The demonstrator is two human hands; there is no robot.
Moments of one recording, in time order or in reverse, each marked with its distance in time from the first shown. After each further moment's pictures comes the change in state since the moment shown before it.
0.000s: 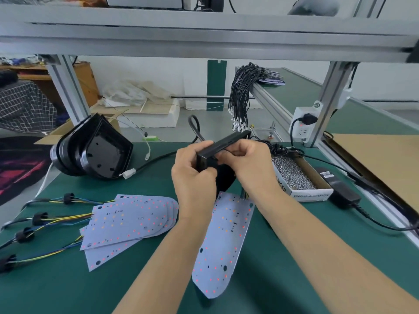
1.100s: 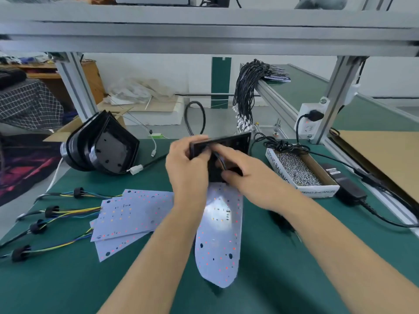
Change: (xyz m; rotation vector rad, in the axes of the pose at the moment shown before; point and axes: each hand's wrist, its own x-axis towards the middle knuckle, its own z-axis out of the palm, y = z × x) left_hand 0.016 0.003 -0.012 0.081 0.089 0.008; right_hand -0.019 -0.006 -0.017 -0.464 -0.470 -0.160
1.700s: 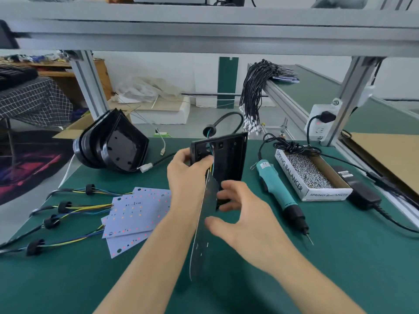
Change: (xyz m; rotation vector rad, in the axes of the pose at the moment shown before) left_hand 0.005 -0.004 -0.023 0.048 -0.016 -0.230; right_hand -0.051 -0.023 0.060 0.267 0.079 0.276
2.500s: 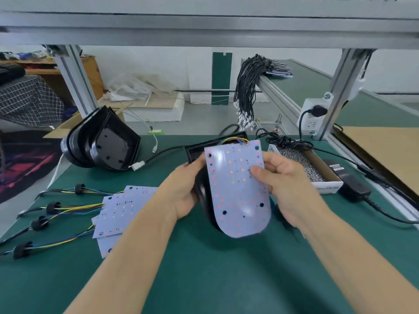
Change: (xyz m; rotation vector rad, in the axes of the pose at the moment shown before) left_hand 0.008 -0.009 -0.007 -0.118 -0.501 -0.454; right_hand 0.039 0.022 -0.066 0.543 0.170 -0.025
